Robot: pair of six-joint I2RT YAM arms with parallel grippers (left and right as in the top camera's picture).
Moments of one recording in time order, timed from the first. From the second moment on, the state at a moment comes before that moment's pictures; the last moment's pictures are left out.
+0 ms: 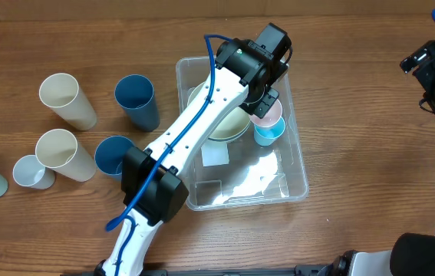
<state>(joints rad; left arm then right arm) -0.67 2.28 2.33 -1.35 0.02 -0.02 -0.38 1.59 1.78 -1.19 -0.17 0.54</state>
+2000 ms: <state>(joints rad) 1.12 1.70 1.43 -0.98 0.22 -0.38 -0.38 1.59 1.78 -1.19 -0.17 0.54</state>
